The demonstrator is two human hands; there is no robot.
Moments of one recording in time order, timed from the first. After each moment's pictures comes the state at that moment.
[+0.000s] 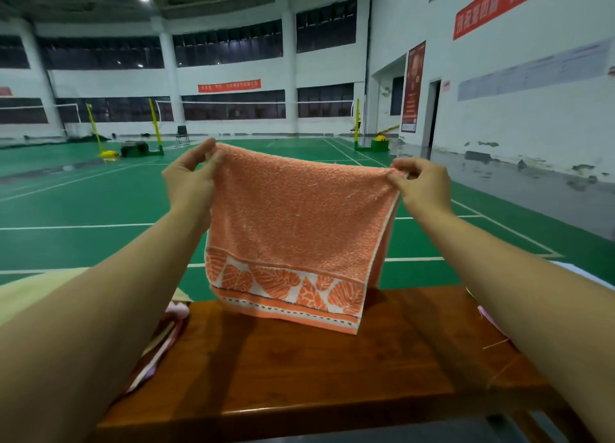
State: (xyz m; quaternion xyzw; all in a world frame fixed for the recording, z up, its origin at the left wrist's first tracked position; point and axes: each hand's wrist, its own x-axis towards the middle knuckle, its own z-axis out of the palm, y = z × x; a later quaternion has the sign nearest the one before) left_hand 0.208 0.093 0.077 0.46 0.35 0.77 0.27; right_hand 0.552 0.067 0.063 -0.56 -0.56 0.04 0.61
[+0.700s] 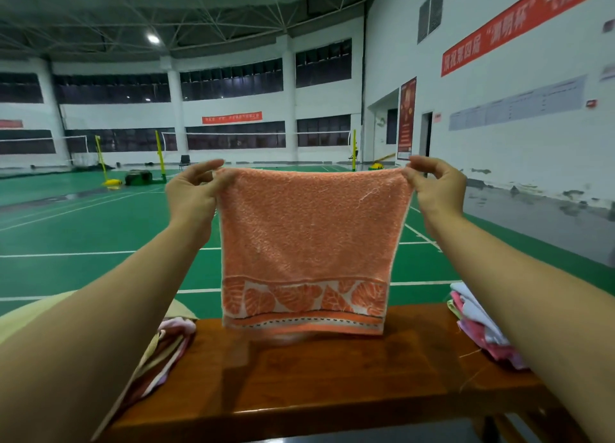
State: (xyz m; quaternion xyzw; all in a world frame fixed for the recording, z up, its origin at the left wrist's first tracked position) left_hand 0.202 0.019 0.113 0.51 0.35 0.74 0.28; right_hand 0.570 0.006 0.113 -0.45 -0.47 0.09 0.75
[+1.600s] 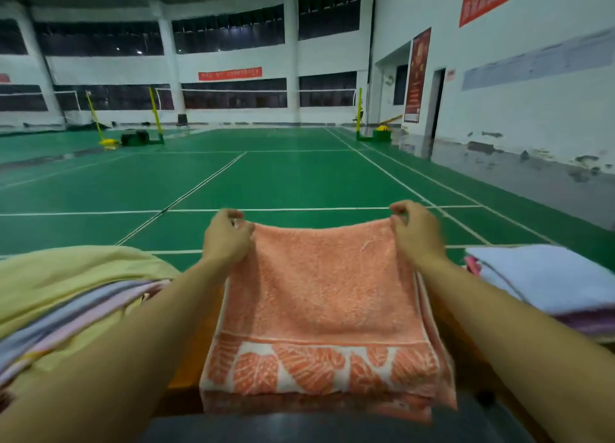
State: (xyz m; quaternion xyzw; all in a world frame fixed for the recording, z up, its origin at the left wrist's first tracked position) left_hand 0.237 0.064 -0.029 0.56 0.65 0.48 0.20; right_hand 0.569 0.061 -0.044 -0.64 -0.59 -0.01 0.48
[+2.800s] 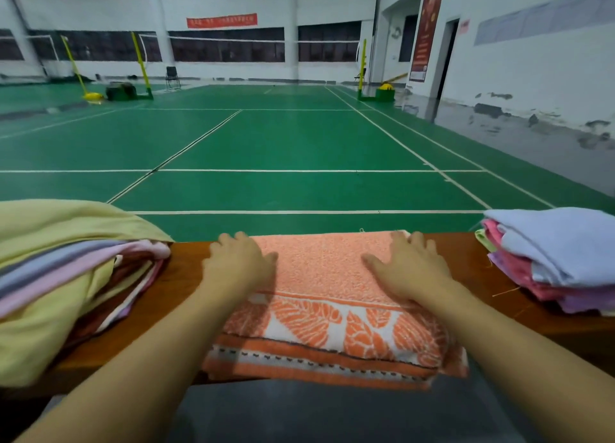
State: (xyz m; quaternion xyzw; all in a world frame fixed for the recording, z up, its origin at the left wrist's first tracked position) left_hand 0.268 0.037 -0.106 0.64 0.77 0.05 0.05; right_hand 0.535 0.020 -0.124 -0.78 -0.63 0.02 0.07
